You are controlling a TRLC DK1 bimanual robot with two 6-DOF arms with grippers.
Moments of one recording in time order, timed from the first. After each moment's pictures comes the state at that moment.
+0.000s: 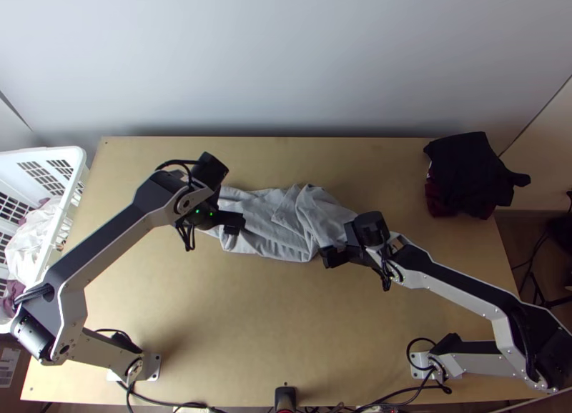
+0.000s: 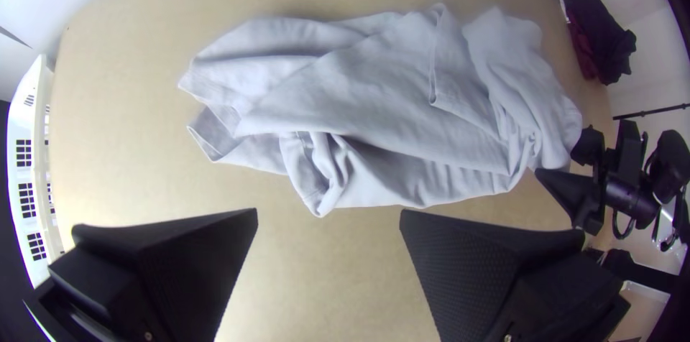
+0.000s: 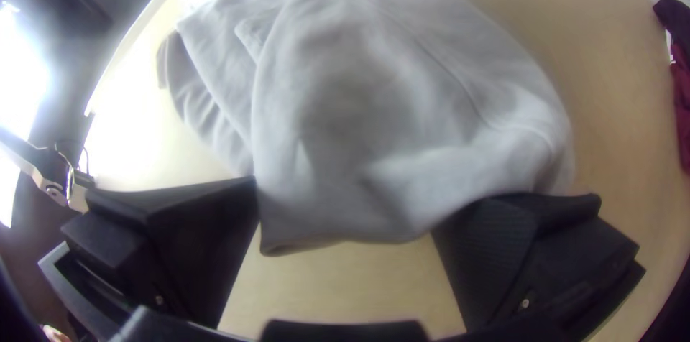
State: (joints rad) left arm -0.53 1.59 1.48 -1.10 -0.03 -0.39; right arm 0.62 1.44 0.69 -0.08 -0.15 0.30
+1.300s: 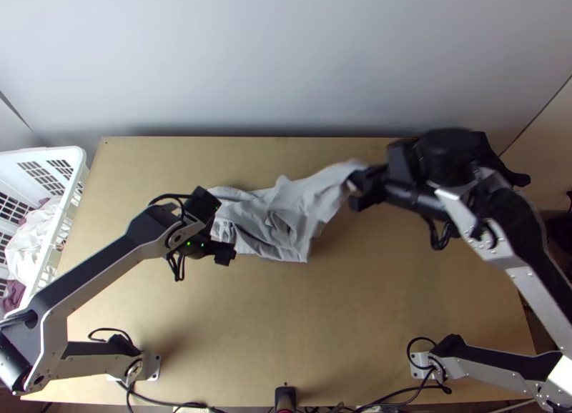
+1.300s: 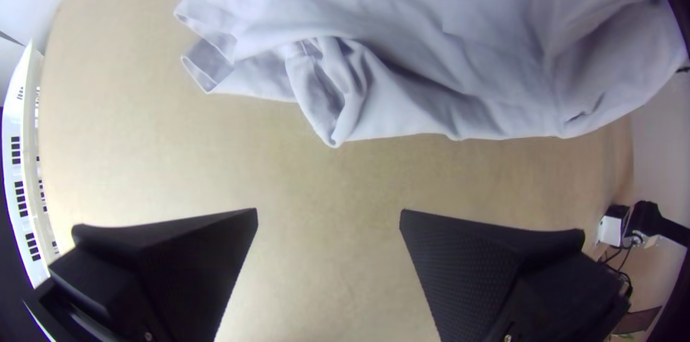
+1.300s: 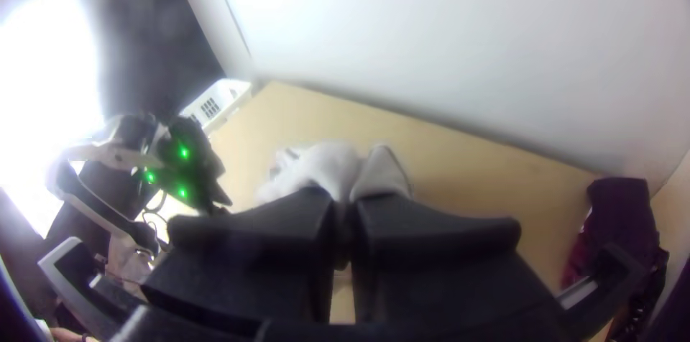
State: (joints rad) left arm -0.56 1.43 1.16 -0.99 -0.03 -0.35; right arm 0.60 1.29 1.59 -0.79 -0.14 0.20
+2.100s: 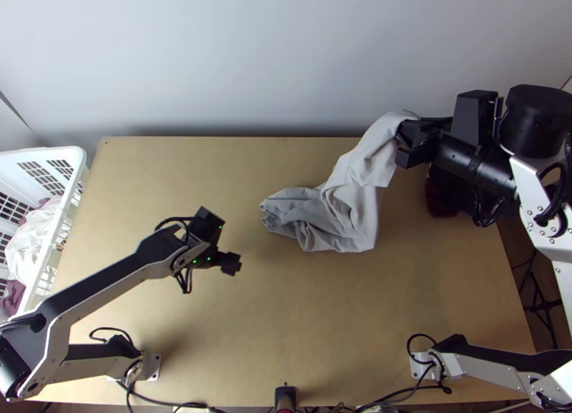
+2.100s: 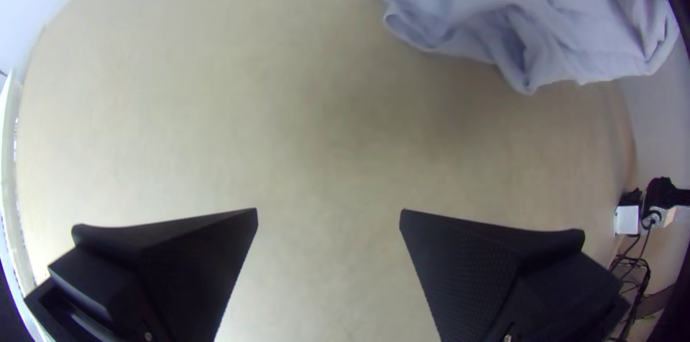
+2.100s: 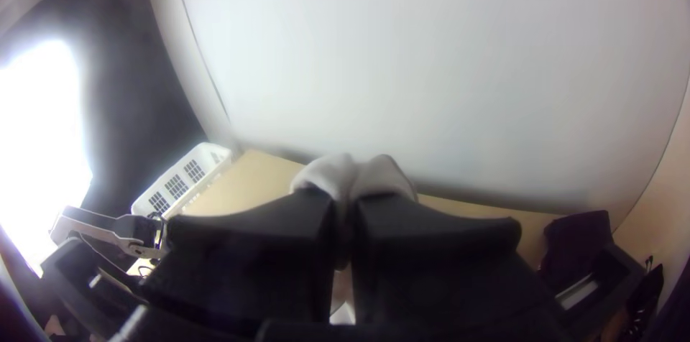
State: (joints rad) left arm -0.61 1.39 0.93 -0.66 -0.04 -0.32; right arm 0.44 1.32 1.88 -0.85 -0.16 0.18
